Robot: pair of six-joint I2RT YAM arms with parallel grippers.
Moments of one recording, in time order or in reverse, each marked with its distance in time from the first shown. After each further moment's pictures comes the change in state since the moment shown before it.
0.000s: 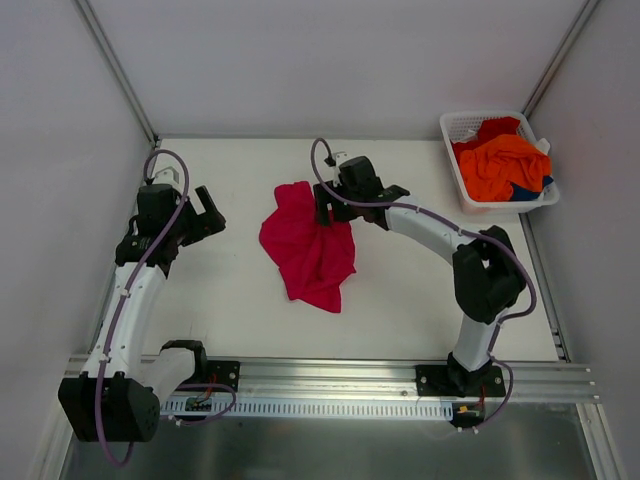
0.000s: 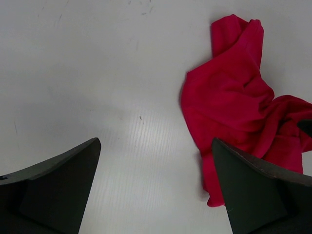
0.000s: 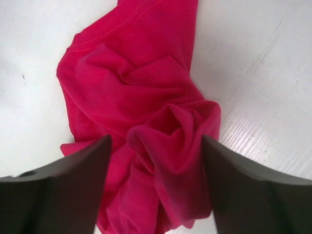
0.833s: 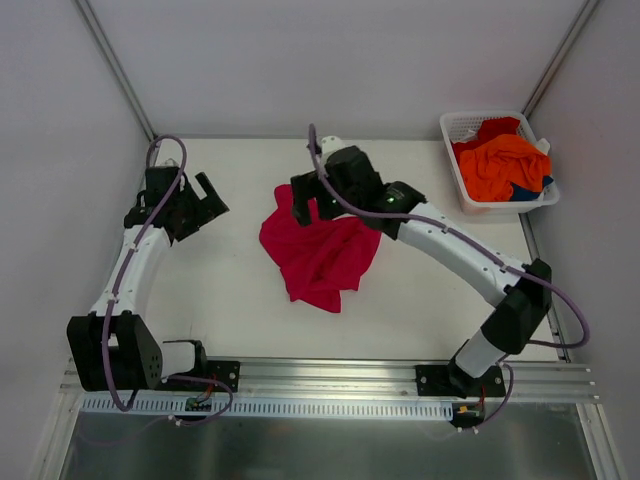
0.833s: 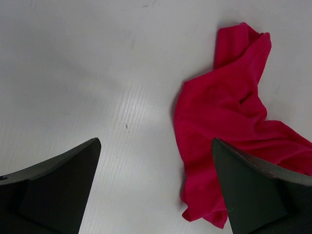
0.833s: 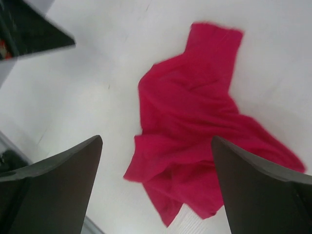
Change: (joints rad) left arm 0.020 0.265 0.112 0.017 0.040 -0.130; right arm 0.154 -0.247 0.190 -0.215 0.122 0.038
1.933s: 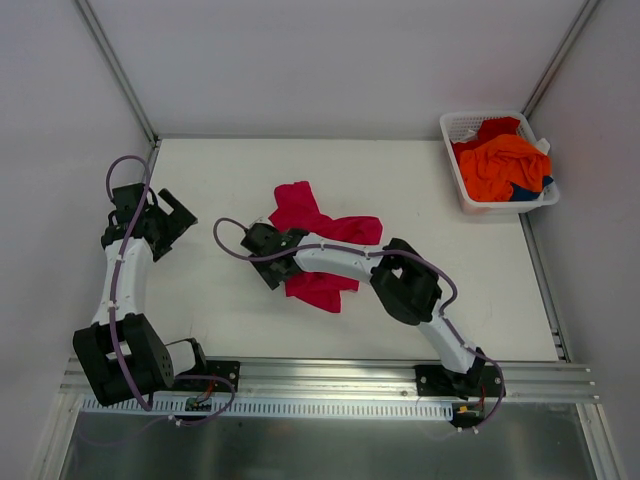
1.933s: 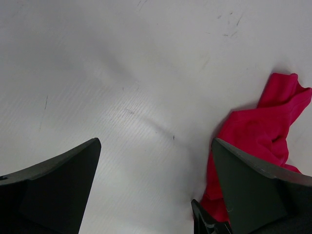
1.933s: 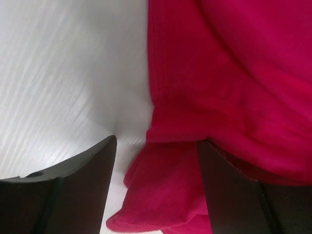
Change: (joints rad) left arm 0.268 -0.034 -0.111 0.000 0.018 -0.042; right arm 0.302 0.647 0.191 -0.187 0.249 0.019
